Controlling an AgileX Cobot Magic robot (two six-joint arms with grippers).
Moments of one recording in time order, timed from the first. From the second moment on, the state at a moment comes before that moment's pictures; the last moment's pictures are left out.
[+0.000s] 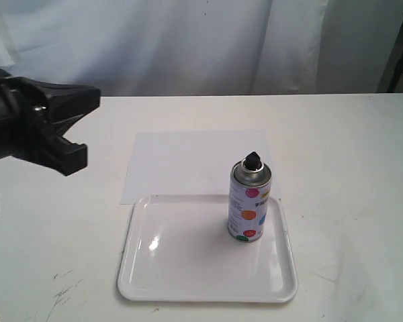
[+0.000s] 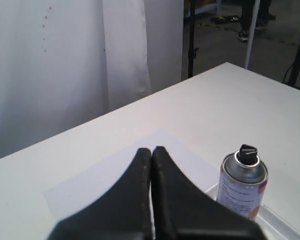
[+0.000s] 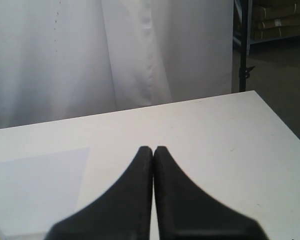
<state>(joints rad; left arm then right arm) -0.49 1.06 -0.64 1.23 -0.17 -1.17 0.12 0.58 -0.19 1.00 -0.20 -0.85</state>
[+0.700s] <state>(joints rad) -0.49 0.78 -0.48 1.16 -0.14 -1.17 0.12 0.58 -0.19 1.01 -0.21 -0.84</state>
